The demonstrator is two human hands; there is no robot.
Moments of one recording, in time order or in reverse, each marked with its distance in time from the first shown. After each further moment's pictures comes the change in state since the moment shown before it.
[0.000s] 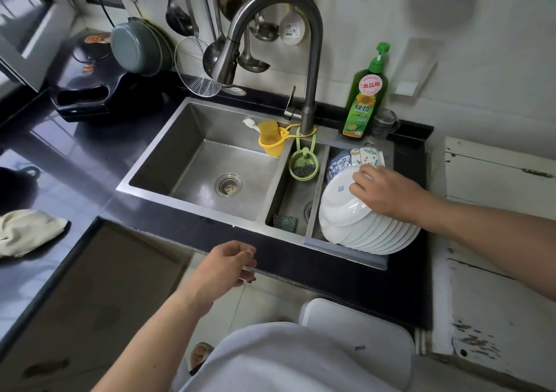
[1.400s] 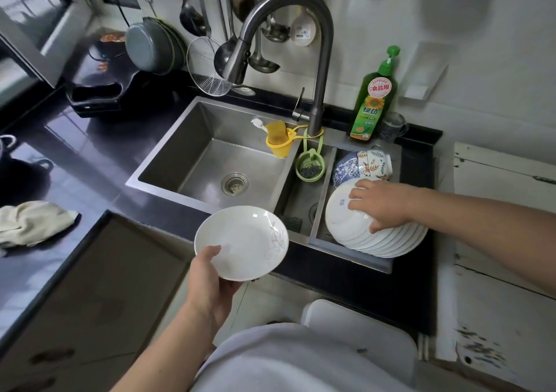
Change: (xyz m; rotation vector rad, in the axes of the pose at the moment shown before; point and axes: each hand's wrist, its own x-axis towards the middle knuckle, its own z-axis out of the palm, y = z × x) left_hand -0.014 -0.016 0.013 -1.074 0.285 -0.061; right_hand 0.023 -0.001 -0.003 0.240 -0.690 -0.153
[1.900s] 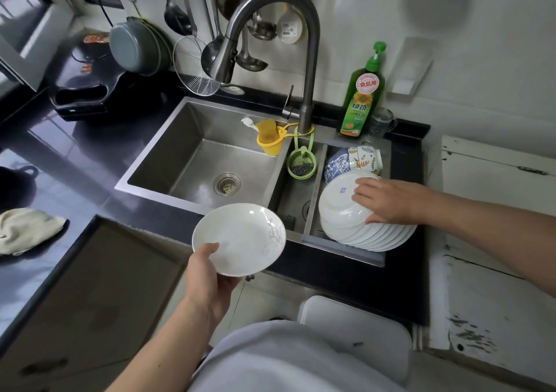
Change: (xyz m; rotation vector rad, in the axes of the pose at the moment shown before) left_hand 0.006 -0.002 0.006 0.013 -0.031 -0.005; right_hand -0.028 0.011 0.038 -0.088 0.396 -0.003
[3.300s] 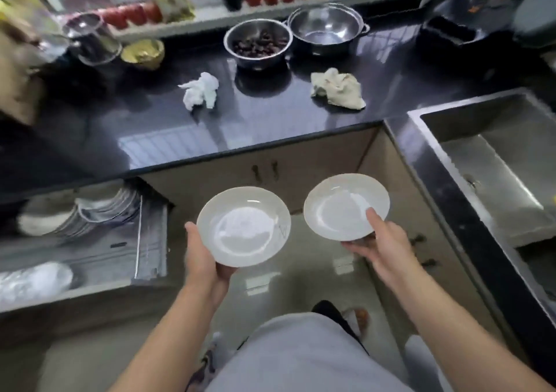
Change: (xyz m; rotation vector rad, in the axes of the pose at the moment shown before) left_hand -0.179 -0.074 -0.377 -0.574 0.650 0.291; right_hand 0.176 -0.444 -0.171 2.142 -0.200 0.574
